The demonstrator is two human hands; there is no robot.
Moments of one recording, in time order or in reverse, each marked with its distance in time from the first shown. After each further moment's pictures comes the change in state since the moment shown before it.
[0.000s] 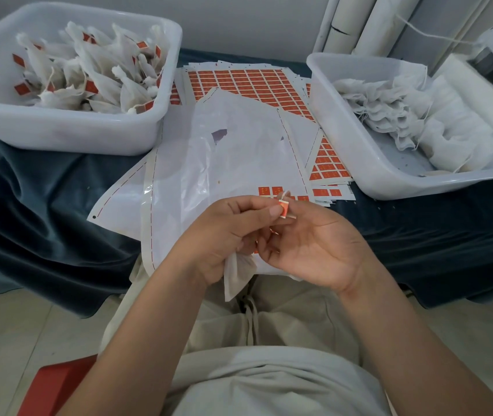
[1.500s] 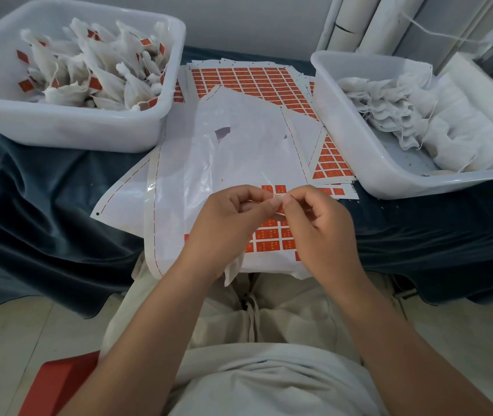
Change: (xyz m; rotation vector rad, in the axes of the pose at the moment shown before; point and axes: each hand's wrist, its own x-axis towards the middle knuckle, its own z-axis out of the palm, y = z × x) left_hand -0.008 0.005 0.011 0.458 0.305 0.152; right_hand 0.000 0.018 0.003 -1.351 0.573 -0.930
